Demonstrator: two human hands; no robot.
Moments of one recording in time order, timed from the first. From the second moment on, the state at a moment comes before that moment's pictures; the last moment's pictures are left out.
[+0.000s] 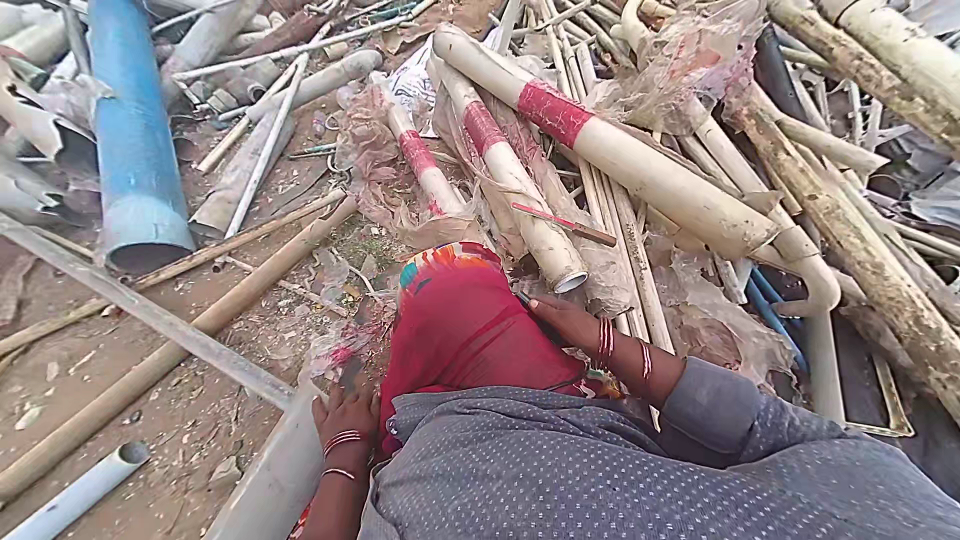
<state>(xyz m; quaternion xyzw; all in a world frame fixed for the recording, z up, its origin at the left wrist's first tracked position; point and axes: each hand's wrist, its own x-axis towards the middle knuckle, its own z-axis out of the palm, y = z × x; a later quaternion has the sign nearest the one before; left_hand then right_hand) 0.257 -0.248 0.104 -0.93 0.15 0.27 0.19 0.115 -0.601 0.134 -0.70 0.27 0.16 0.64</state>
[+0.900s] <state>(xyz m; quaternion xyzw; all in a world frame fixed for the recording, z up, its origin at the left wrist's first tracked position) 0.249 -0.236 0.099 -0.95 0.15 0.24 0.11 0.129 -0.577 0.191 -0.48 0.17 0.03 0.86</state>
